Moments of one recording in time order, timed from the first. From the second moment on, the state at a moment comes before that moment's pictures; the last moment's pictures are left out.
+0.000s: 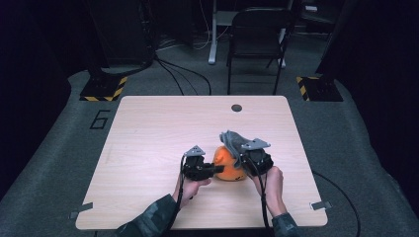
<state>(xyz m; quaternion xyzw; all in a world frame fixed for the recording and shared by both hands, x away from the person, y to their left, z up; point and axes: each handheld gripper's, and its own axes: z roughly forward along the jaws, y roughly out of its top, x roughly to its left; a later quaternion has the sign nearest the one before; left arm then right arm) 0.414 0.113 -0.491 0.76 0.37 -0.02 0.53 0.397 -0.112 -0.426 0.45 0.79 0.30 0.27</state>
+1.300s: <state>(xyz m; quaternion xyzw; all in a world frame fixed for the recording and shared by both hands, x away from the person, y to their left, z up) 0.414 0.109 -0.493 0.77 0.36 0.00 0.53 0.408 -0.135 -0.437 0.48 0.78 0.33 0.22</state>
